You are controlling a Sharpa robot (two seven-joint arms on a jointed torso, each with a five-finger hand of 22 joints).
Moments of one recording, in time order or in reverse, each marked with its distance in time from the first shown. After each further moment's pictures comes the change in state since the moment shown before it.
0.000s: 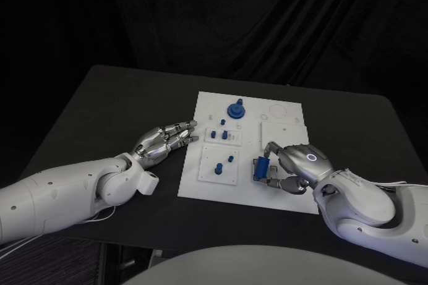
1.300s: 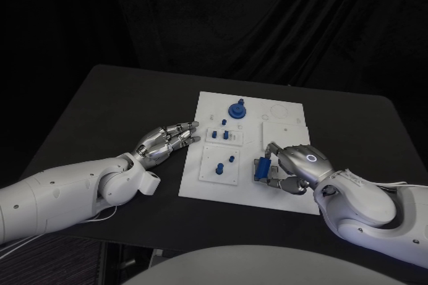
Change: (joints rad) left arm -0.003 0.002 0.001 0.000 0.001 0.008 -0.002; left_hand 0.000 0.000 0.006 0.000 0.000 0.000 0.000 0.000 0.000 0.007 0.007 0.007 0.001 0.000 0.000 0.000 0.000 0.000 0.002 -0.001 0.000 -0.001; right arm -0.001 0.000 0.002 -0.001 0.005 0.004 0.024; right_hand 0.036 0.084 0.025 -0.008 -0.007 0.108 0.025 0.029 0.004 0.004 -0.018 0.000 0.001 0.000 -0.014 0.001 0.000 0.000 0.007 -0.014 0.018 0.000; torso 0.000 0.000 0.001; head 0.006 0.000
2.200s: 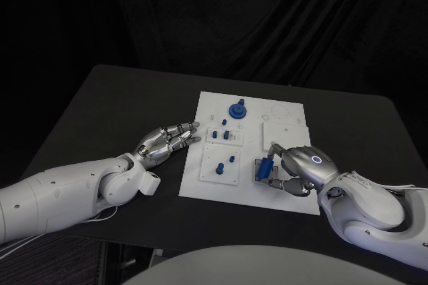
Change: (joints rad) left arm -0.003 -0.001 0.001 0.001 0.001 0.002 0.001; left_hand 0.000 0.000 0.000 0.000 0.000 0.000 0.000 0.000 0.000 0.003 0.003 0.004 0.001 0.000 0.000 0.000 0.000 0.000 0.007 0.000 0.000 0.000; right arm 0.000 -0.031 -0.002 0.024 0.030 -0.027 0.030; right_hand -0.017 0.019 0.007 -0.004 -0.002 0.018 0.018 -0.041 -0.008 0.000 -0.007 0.000 0.000 0.001 -0.006 0.000 0.000 0.000 -0.001 -0.006 0.000 0.000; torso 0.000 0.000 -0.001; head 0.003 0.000
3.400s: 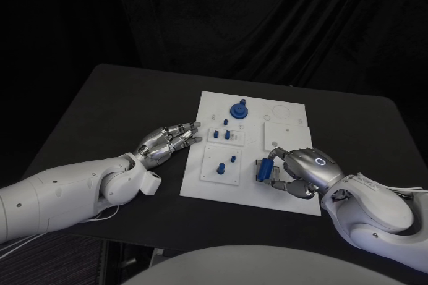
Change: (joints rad) left arm -0.002 -0.001 0.000 0.001 0.000 0.002 0.001; left_hand -0.004 0.004 0.003 0.003 0.000 -0.004 0.004 0.000 0.000 0.003 0.003 0.000 0.000 0.000 0.000 0.000 0.001 0.000 -0.002 0.001 0.002 0.000; right arm 0.003 -0.028 0.001 0.028 0.030 0.010 0.043; right_hand 0.049 0.038 0.005 -0.014 0.004 0.094 0.040 -0.288 -0.083 0.000 0.008 0.000 0.000 -0.002 0.005 0.000 0.000 0.000 -0.002 0.002 0.000 0.001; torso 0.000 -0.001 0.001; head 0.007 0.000
